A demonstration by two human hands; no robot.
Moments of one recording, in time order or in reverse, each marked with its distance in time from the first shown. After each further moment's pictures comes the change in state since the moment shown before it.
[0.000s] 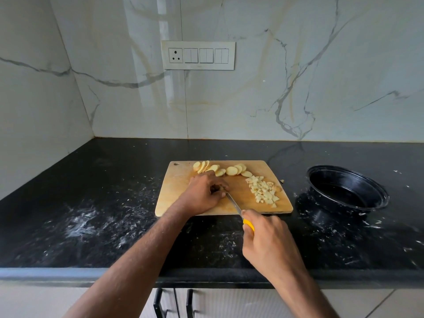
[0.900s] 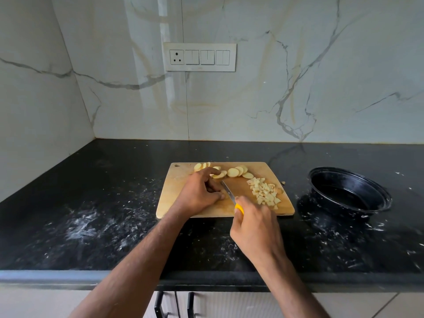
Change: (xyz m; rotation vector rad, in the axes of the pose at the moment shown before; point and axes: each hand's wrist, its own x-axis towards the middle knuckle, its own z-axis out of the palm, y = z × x) left_hand -0.006 0.007 -0.009 -0.272 0.098 -0.201; right_hand 0.032 -0.011 0.026 -0.049 0.191 0.004
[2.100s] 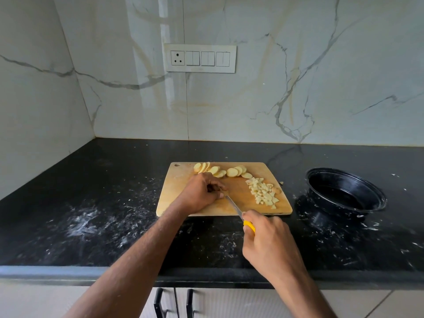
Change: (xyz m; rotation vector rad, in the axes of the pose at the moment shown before) left_hand 0.005 -0.005 0.001 0.104 -0.091 0.113; right_hand -0.028 0.008 -0.036 0.051 -0.201 0.033
